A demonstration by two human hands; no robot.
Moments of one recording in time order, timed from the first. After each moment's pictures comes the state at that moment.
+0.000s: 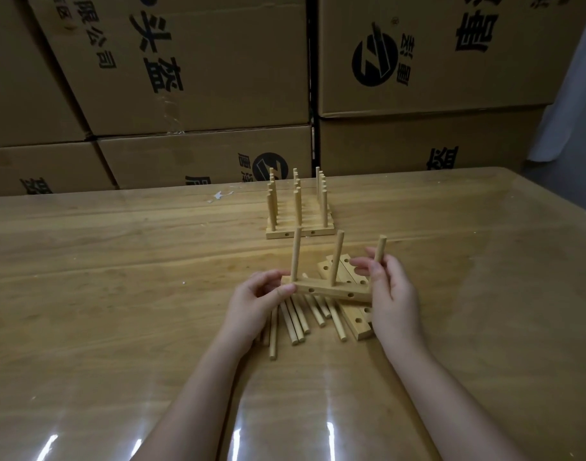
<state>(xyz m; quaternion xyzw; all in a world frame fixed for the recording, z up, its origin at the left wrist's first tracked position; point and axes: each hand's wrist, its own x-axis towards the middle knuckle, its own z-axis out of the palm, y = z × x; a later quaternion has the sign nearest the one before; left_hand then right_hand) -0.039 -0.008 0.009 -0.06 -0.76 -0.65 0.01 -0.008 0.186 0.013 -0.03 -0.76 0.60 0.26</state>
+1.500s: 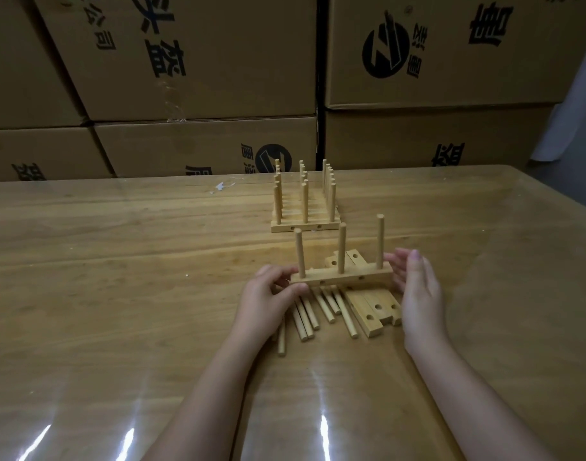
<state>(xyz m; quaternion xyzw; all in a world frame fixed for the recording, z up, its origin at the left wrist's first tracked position) -0.044 -0.006 0.001 -0.11 -0.85 -0.51 0.10 -0.021 0.202 -0.005 -0.10 -0.69 0.68 0.25</state>
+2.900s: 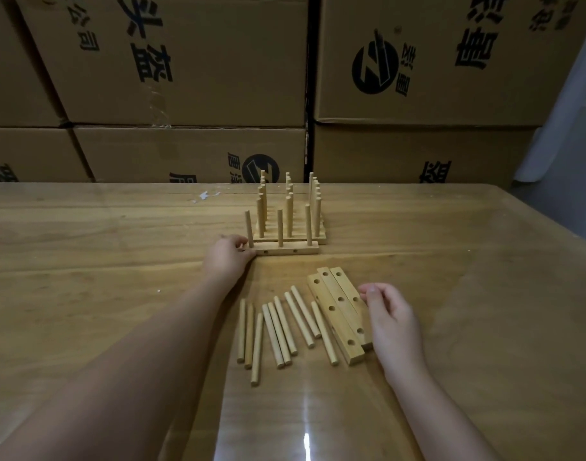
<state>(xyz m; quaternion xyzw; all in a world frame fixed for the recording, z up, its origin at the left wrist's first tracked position) -0.169 -0.023 0.007 0.05 -0.92 -0.38 0.07 -0.026 0.205 -0.015 -0.11 -0.78 0.58 0.21</state>
